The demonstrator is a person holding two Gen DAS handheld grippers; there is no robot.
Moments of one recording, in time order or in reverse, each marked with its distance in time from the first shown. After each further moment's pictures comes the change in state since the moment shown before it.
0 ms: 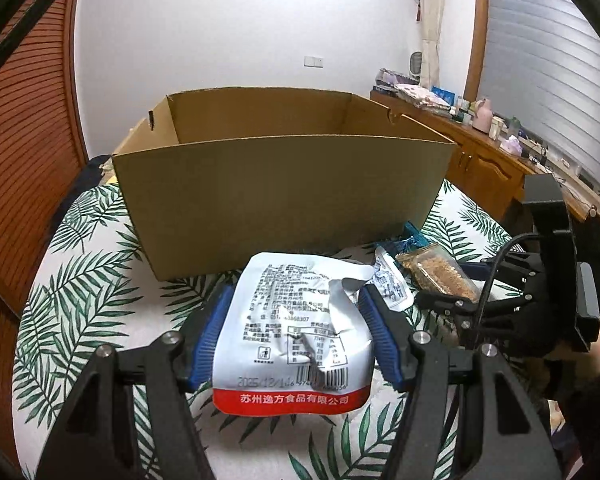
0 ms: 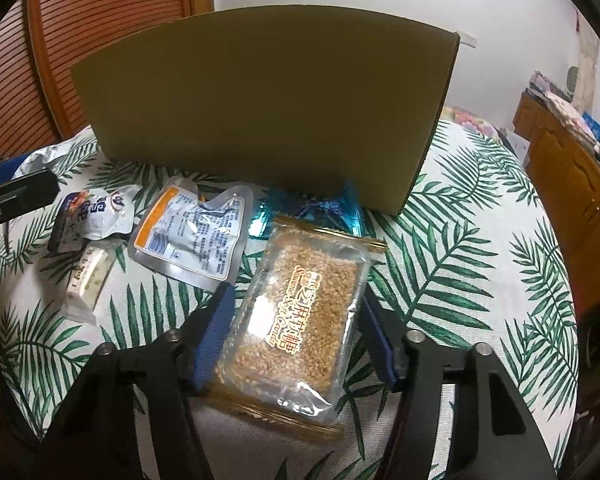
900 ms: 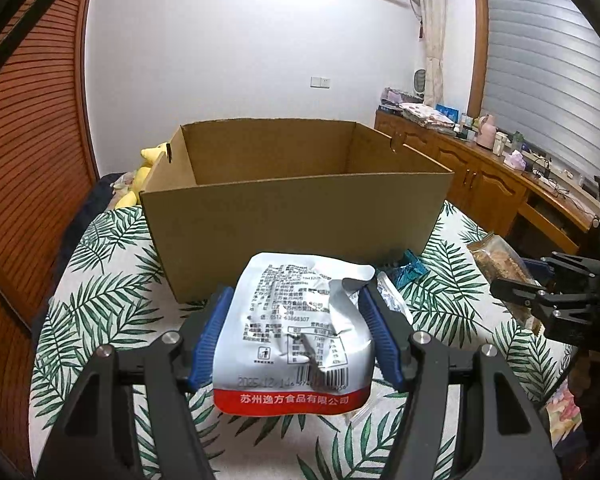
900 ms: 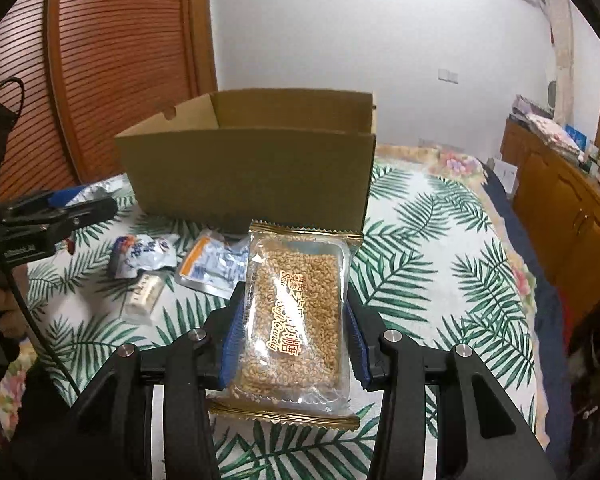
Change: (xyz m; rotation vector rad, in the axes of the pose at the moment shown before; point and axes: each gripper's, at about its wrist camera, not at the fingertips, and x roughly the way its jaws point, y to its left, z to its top) left arm -0.021 0.000 0.013 0.000 -0.077 0.029; right arm -0.094 -0.012 -0.008 0.030 -0.208 0.017
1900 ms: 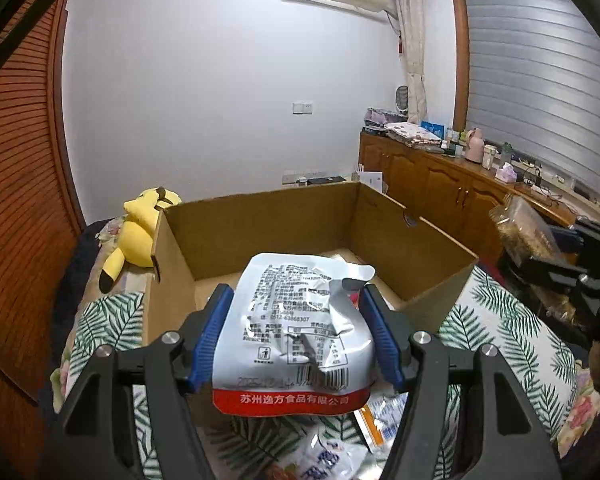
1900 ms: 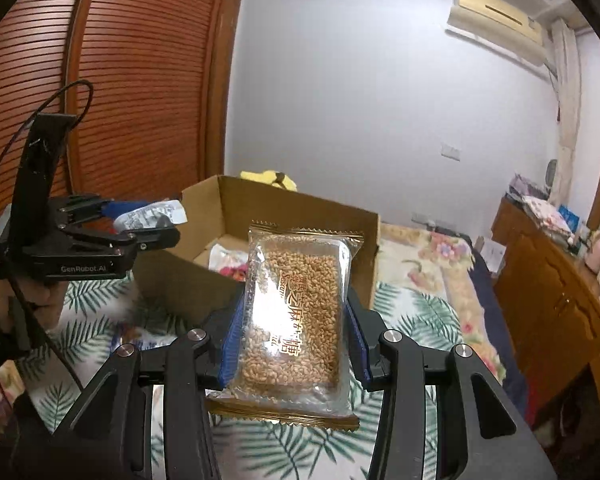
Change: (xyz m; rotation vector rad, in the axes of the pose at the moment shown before) left arm 0.038 0.026 0.097 0.078 -0.082 -0.050; right arm -0.009 0.018 0.097 -0.154 -0.175 -0.048
